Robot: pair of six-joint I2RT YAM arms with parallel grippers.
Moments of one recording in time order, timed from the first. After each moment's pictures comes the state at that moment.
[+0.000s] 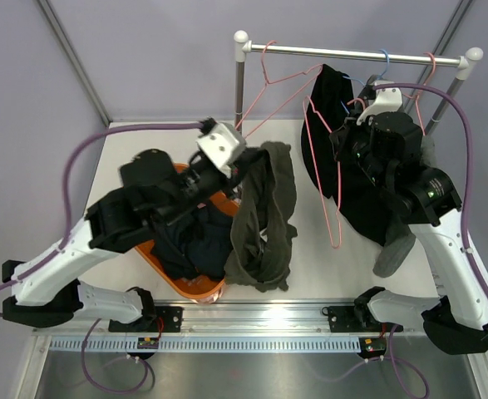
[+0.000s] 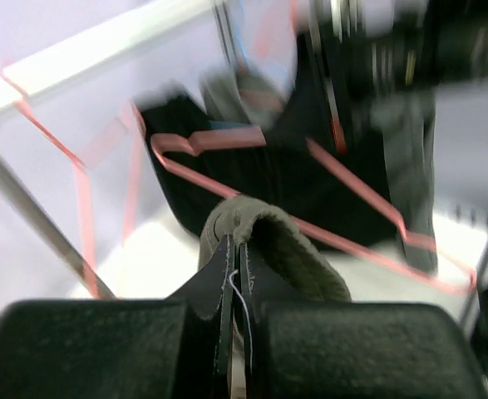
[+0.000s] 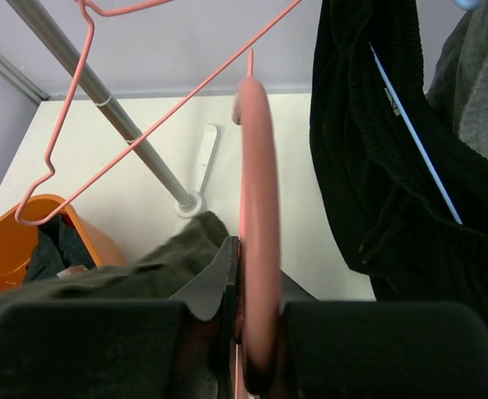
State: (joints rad) left arm -1.19 1.21 1.68 -0.44 -0.27 0.17; right arm 0.54 1.17 1.68 -0.78 0.31 0.30
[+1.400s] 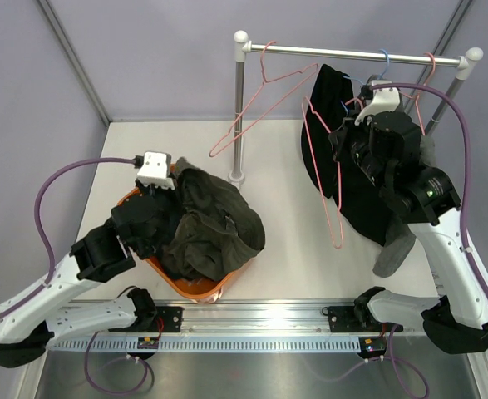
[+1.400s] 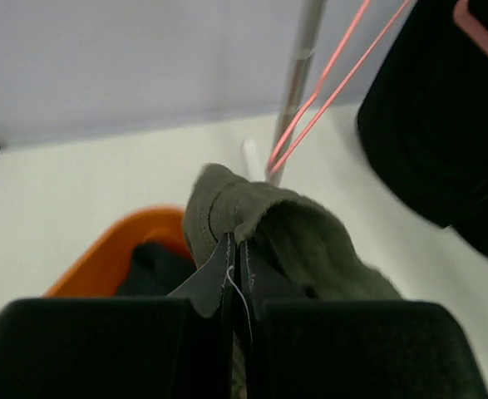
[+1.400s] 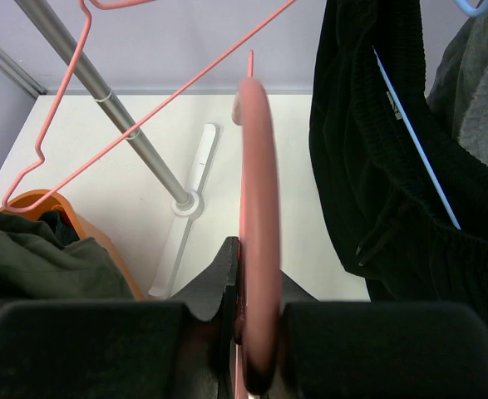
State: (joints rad) left arm -1.04 0.83 1.14 -0.39 -0.81 -0.09; right arm 0.54 1.17 1.68 -0.77 0.30 0.27
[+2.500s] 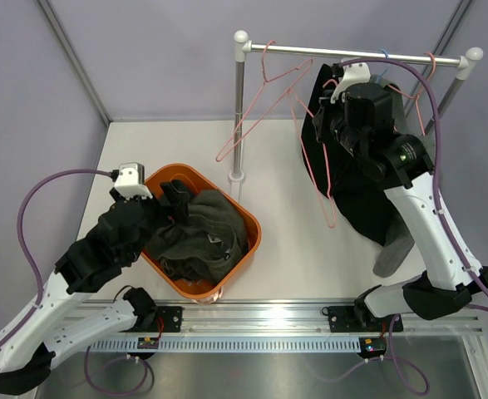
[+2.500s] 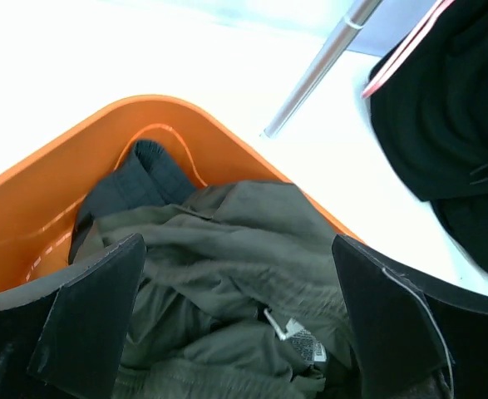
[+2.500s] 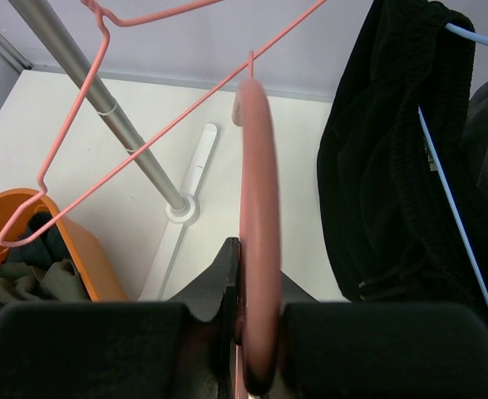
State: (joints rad) left arm -0.82 0.66 1.00 -0.67 -0.62 -0.51; right arm 0.54 1.40 1.90 -0.81 0.26 0.19
